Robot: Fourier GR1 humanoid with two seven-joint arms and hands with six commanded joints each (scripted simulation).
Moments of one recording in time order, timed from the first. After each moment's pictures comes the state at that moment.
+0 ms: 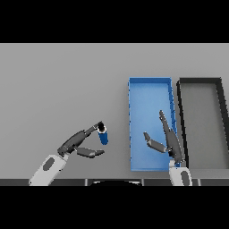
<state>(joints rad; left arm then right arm) -0.08 0.41 -0.54 -1.56 0.10 -0.20 -0.05 0.19 -0.10 0.15 -1.79 0.19 0.05 -0.06</state>
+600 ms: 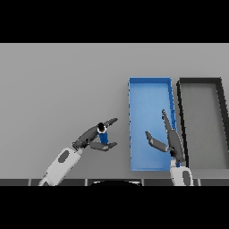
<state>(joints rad) -0.20 0.23 -0.55 -1.38 0.10 -0.20 -0.12 0.19 -0.11 0.14 -1.79 0.19 0.04 -0.03</state>
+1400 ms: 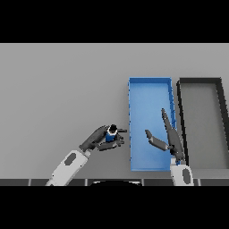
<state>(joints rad) -0.18 0.14 -0.59 -1.46 0.09 -0.12 -0.19 0.16 -0.11 0.13 -1.76 0.18 0.05 -0.02</state>
